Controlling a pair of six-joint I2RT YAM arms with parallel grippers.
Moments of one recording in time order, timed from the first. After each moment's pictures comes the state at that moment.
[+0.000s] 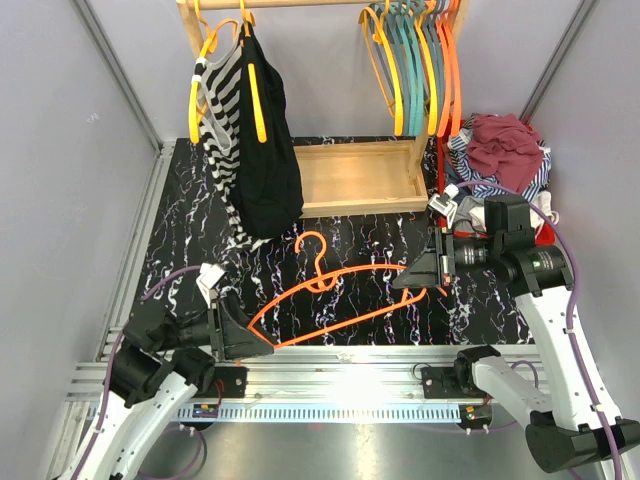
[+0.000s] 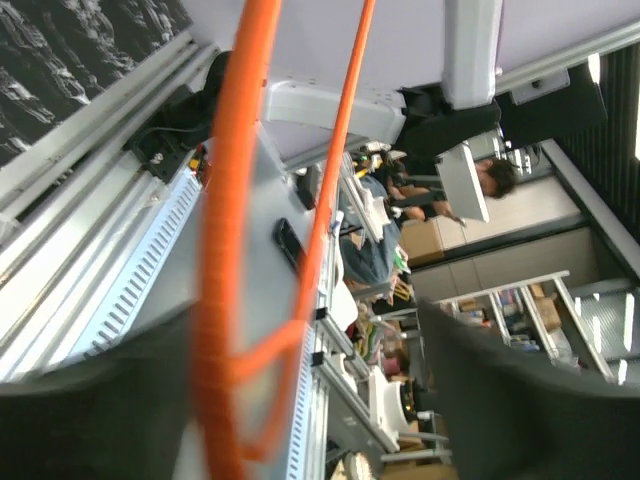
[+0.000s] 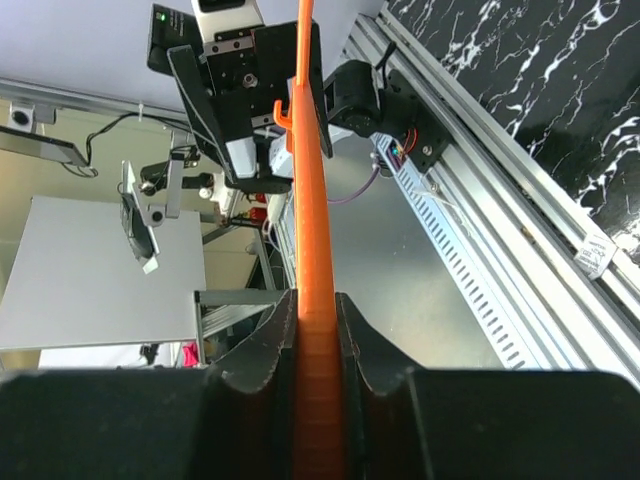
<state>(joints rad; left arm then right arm) -0.51 0.09 0.49 -0.41 0.94 -1.13 0.19 0.90 1.14 -0.96 -1.22 0.43</state>
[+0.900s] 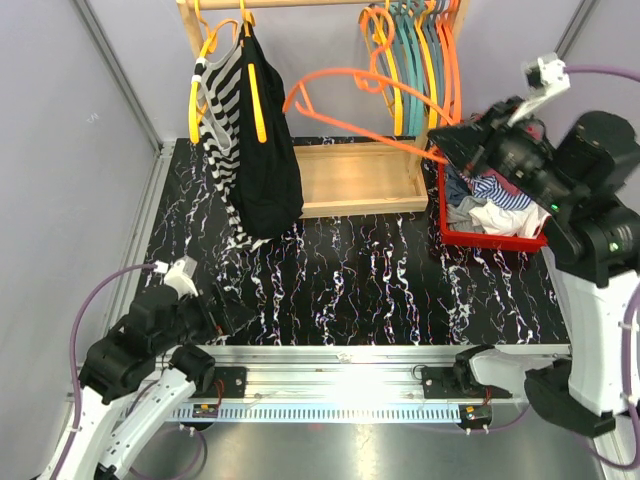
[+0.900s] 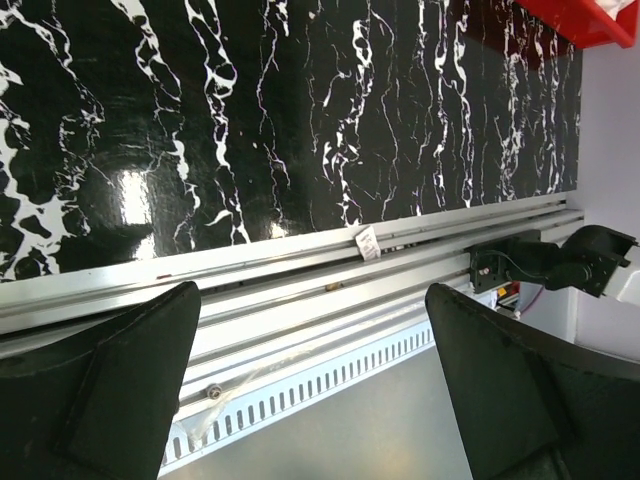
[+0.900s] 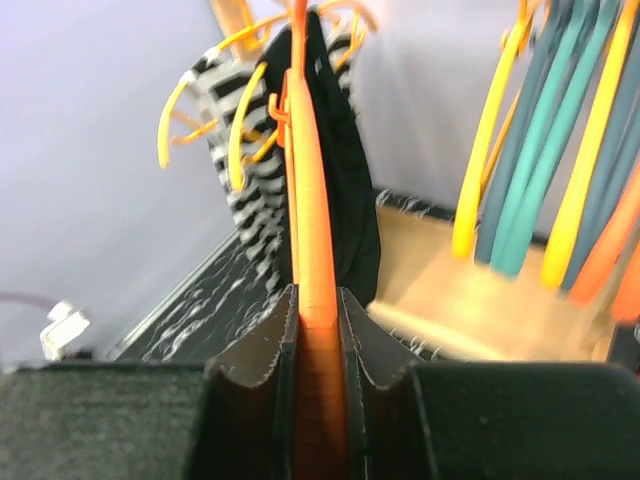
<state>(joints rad) -0.51 0.28 0.78 -1.12 0.13 -0.77 0.29 1.18 1.98 -0.79 -0.38 0.28</state>
